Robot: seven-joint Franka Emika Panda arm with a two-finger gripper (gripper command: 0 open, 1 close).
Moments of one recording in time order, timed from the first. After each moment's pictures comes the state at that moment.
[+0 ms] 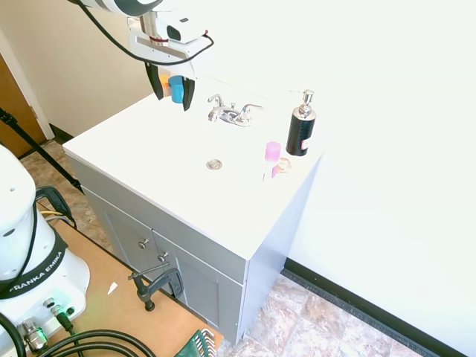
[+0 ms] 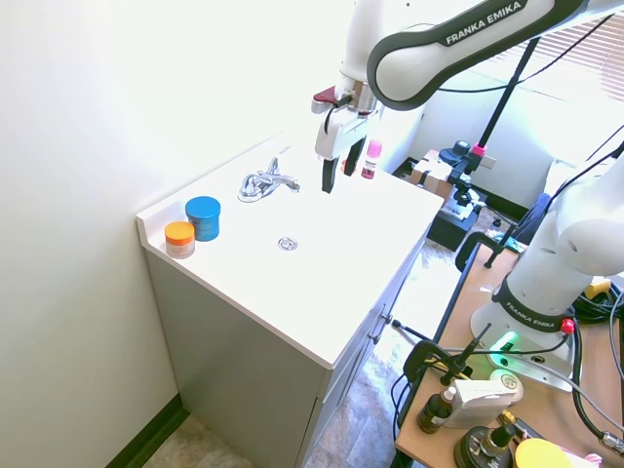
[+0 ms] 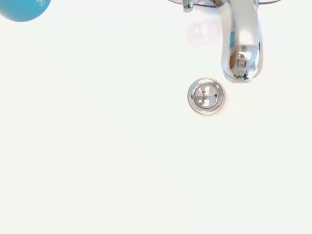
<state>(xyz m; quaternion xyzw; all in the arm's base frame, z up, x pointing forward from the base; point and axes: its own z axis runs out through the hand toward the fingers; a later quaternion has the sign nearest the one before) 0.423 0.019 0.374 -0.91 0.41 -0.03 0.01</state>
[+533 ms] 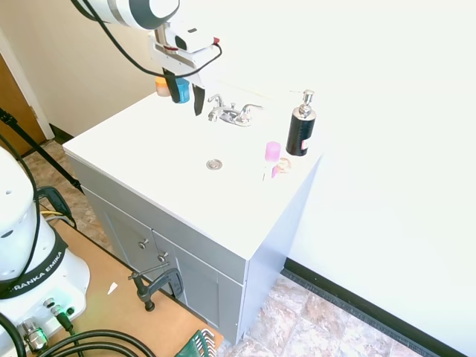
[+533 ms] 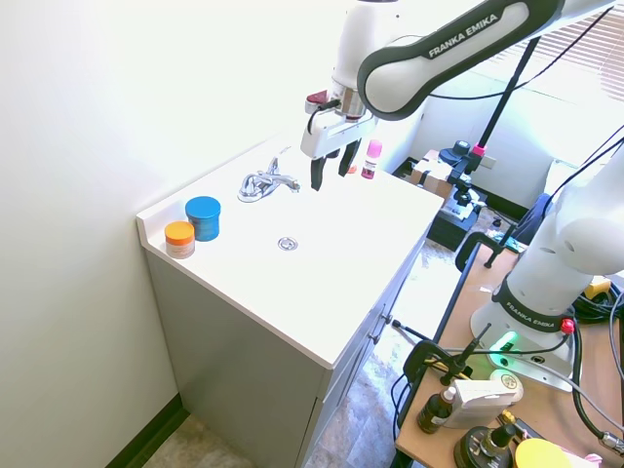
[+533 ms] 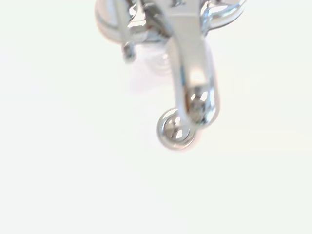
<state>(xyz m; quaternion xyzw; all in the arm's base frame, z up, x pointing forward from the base) 0.464 -0.004 0.349 -0.86 0.51 -0.07 0.00</state>
